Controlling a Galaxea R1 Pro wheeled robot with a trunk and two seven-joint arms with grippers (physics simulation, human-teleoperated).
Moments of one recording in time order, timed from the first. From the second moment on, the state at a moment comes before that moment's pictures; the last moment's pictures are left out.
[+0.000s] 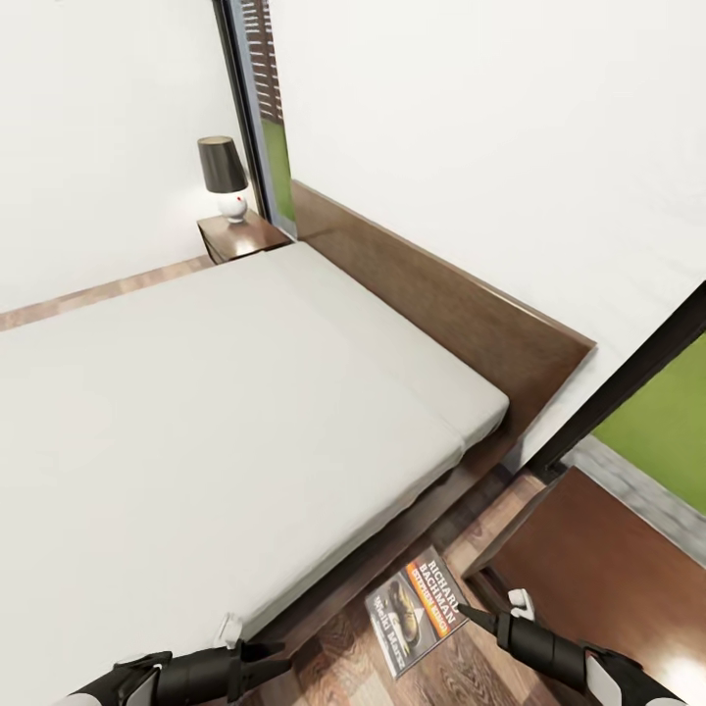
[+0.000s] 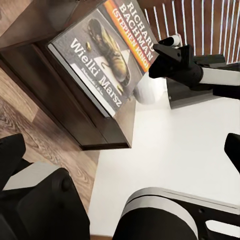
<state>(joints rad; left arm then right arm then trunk) -0.58 0.16 -0.20 -0.06 0.34 -0.03 -1.43 -0.55 -0.23 -0.38 -0.15 -0.03 0.21 1.24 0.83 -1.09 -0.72</state>
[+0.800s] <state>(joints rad) -0.58 0.16 -0.20 -0.06 0.34 -0.03 -1.43 -0.56 -0.23 -0.38 -0.15 -0.03 0.13 1.24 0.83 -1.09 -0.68</state>
